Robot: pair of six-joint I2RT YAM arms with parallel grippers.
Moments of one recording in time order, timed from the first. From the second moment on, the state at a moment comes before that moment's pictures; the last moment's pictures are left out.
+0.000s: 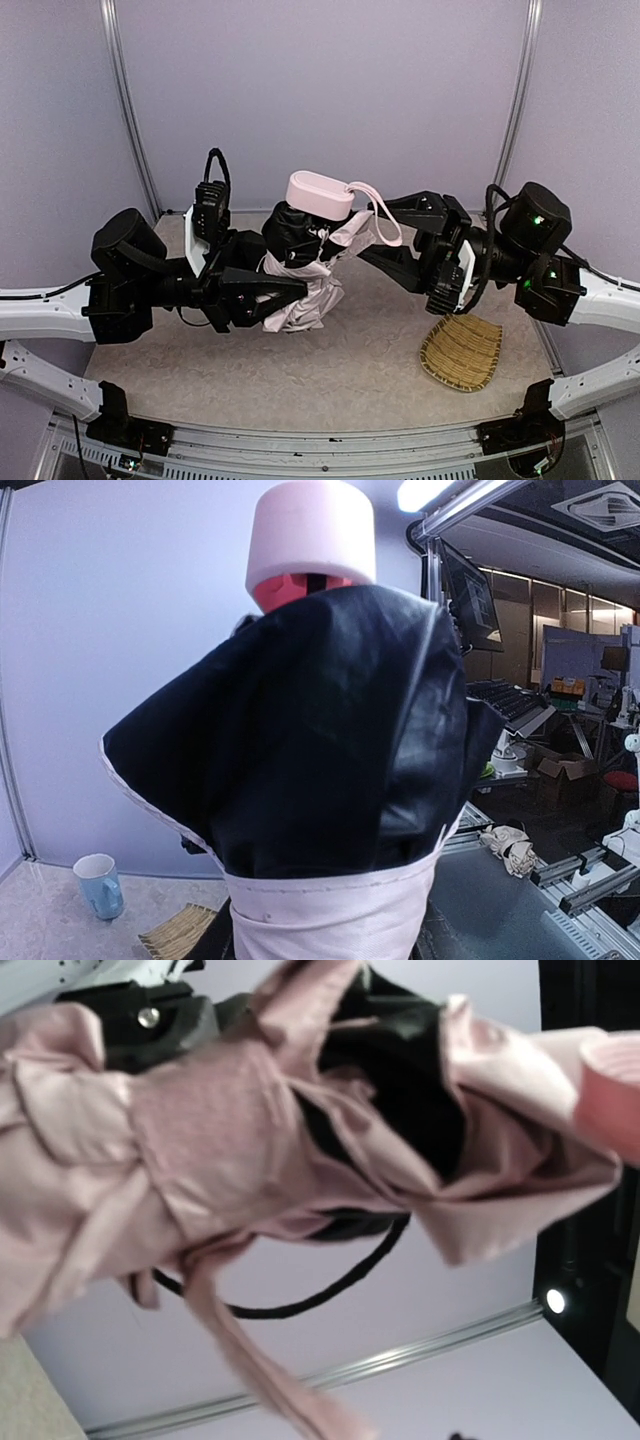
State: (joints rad) left arm -1.17 1.12 0.86 0.57 0.51 -0.16; right arm 1.06 1.05 0.92 0.40 -0.47 -1.28
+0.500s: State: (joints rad) left arm -1.17 1.12 0.86 0.54 0.51 -0.15; right arm 1.06 1.07 0.98 0.27 -0.50 -1.40
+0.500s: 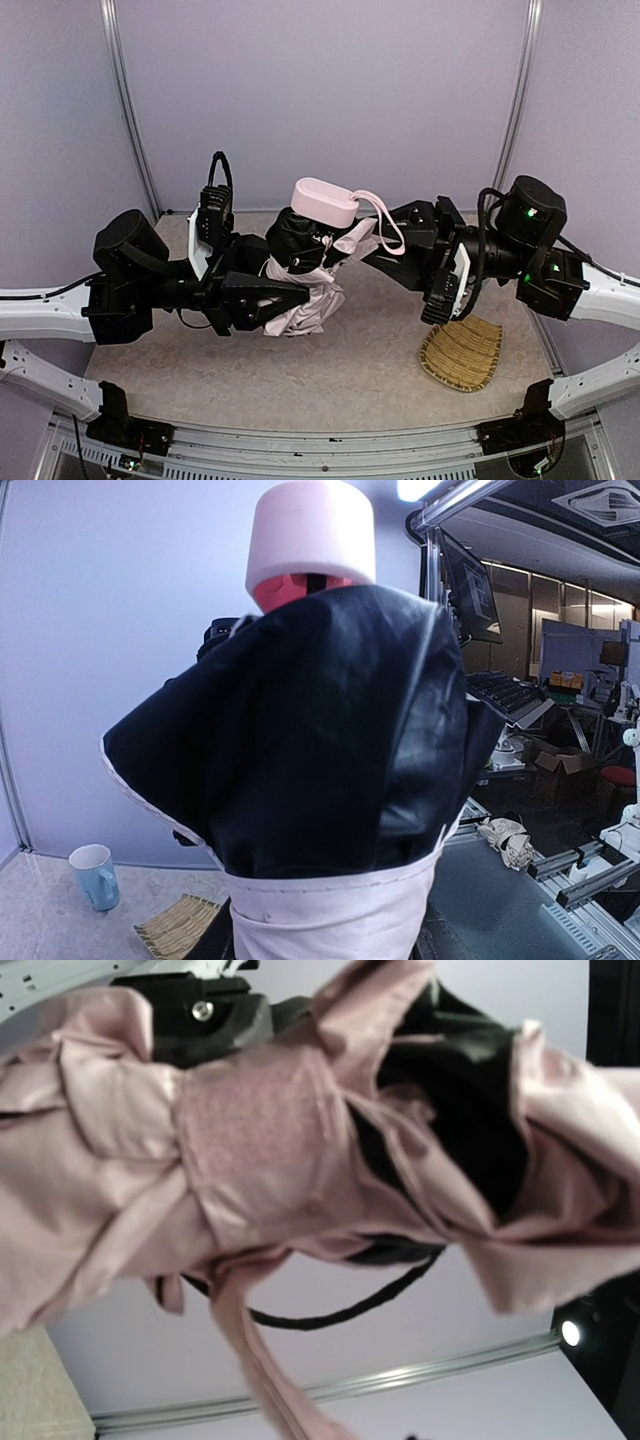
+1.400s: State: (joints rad) left arm -1.18 1.03 0.84 0.49 0.41 -0.06; right arm 1.06 1.21 1.13 0.02 -0.64 -0.89
